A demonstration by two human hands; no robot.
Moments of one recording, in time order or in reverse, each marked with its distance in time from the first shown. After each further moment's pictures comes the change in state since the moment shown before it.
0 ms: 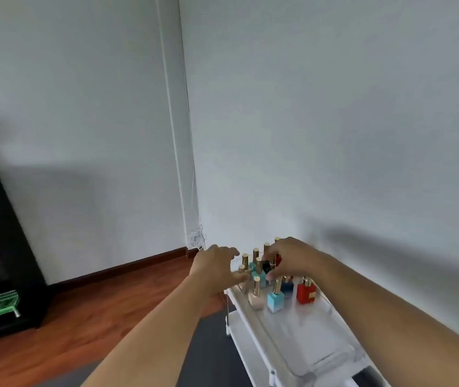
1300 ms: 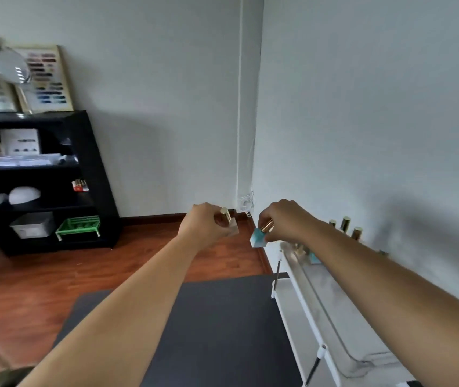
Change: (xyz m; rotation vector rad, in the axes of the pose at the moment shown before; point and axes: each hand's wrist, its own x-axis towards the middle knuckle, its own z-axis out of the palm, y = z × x) left_hand -0.060 -0.109 -0.024 -0.454 0.311 -0.403; right_hand 0.054 -0.119 0.024 -0.134 0.087 -0.367
